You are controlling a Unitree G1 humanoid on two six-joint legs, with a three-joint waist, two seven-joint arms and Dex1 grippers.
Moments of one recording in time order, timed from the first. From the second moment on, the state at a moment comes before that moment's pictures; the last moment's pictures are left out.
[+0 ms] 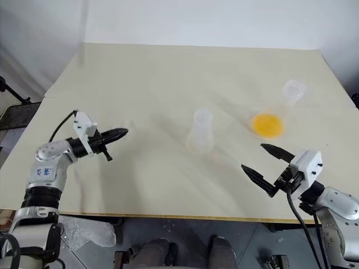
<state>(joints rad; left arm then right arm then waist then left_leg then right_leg) -0.62 0.60 0.14 0.49 -0.32 0.04 -1.02 0.12 -0.66 -0.37 -0.31 0.58 0.11 0.90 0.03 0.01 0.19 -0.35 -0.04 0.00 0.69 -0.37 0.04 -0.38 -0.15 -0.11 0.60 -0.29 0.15</state>
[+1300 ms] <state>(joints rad) -0.21 0.56 0.21 0.04 -0.28 0.22 -0.71 0.09 -0.62 -0.34 -0.31 0.57 0.11 0.91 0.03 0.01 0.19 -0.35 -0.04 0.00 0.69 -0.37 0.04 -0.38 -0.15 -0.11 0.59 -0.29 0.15</state>
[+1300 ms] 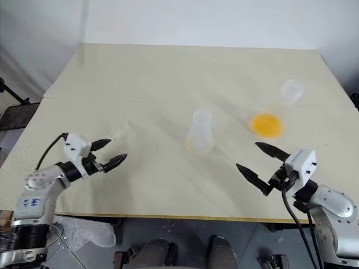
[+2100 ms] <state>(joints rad) -0.39 0.46 0.08 0.25 -0.07 0.06 -0.48 0.12 -0.64 -0.36 -0.31 0.57 0.11 0.91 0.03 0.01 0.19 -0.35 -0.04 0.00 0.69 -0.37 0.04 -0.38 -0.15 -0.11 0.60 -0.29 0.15</state>
